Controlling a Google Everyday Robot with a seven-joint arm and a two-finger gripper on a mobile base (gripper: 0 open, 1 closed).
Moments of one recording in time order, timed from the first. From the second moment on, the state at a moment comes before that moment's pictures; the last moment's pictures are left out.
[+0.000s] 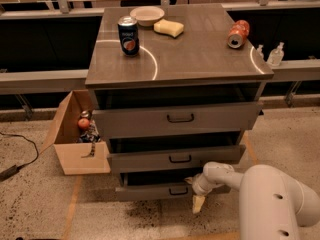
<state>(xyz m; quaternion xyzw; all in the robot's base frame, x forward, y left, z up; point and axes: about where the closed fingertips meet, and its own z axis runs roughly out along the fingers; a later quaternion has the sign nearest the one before) 0.611 -0.158 0.185 -0.74 0.64 0.08 0.19</state>
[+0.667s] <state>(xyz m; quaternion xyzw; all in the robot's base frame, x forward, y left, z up) 0.617 -0.158 0.233 -0.76 0.62 0.00 0.19</state>
